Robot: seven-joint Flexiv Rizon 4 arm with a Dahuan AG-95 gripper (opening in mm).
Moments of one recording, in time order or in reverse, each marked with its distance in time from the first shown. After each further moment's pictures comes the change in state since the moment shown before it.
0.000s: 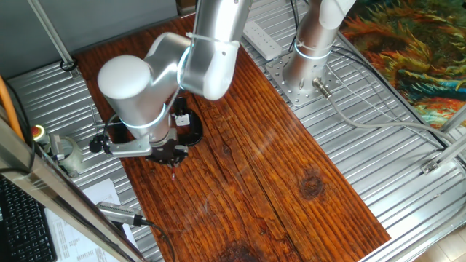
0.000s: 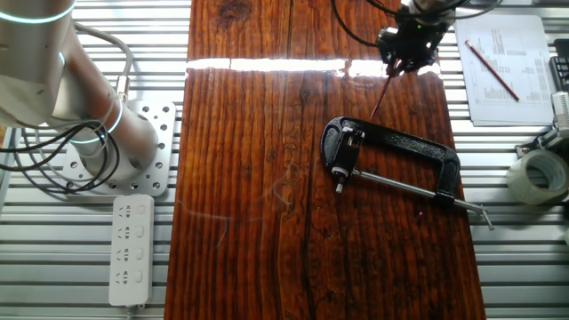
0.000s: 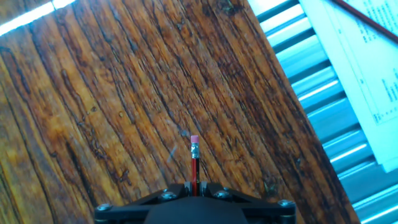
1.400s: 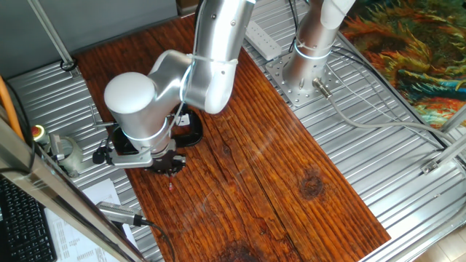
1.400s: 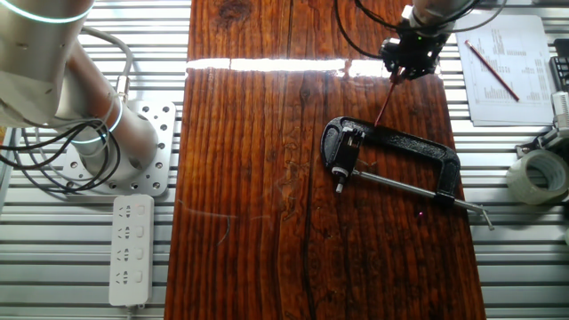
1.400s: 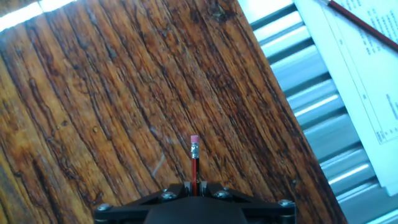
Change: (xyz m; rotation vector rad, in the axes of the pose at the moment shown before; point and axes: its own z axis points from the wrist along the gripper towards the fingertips) arm -0.014 -0.014 0.033 0.023 -0.018 0.000
